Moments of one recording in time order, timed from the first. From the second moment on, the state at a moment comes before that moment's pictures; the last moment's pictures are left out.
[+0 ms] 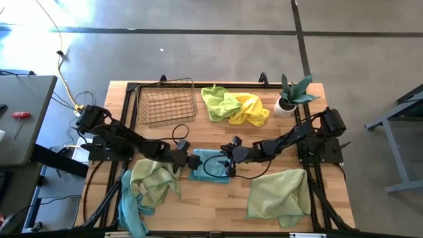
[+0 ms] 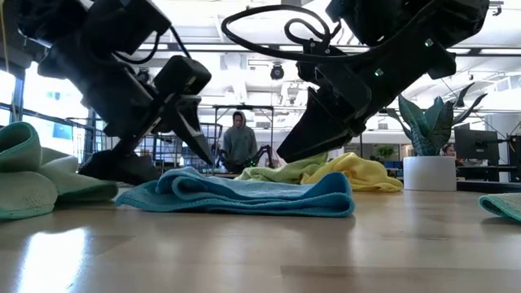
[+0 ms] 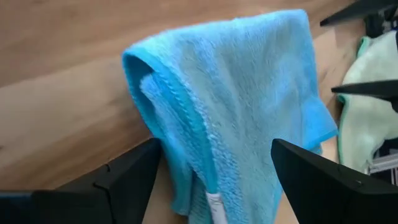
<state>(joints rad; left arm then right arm) -0.18 1.64 0.58 0.24 -0.22 -1.45 0.23 1.76 0.80 0.29 0.28 0.34</state>
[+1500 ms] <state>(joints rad) 0.02 1.43 0.76 -0.06 -0.04 -1.05 0.23 1.76 0.80 0.29 0.28 0.34</state>
